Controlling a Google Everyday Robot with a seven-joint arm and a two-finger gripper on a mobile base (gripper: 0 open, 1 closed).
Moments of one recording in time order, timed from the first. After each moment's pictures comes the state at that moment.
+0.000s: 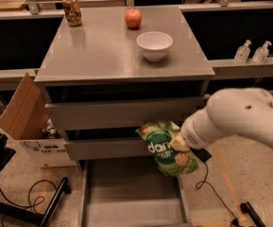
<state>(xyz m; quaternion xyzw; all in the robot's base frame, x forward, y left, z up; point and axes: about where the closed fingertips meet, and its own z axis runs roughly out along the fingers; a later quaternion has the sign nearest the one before) 0.498 -0.139 0.699 -0.41 0.88 0.07 0.22</state>
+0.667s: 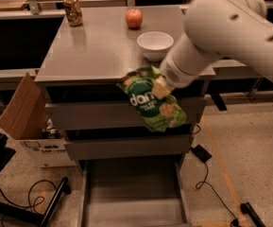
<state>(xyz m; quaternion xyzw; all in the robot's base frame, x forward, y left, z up) 0.560 -0.081 0.856 -0.43 0.87 0.04 0.24</state>
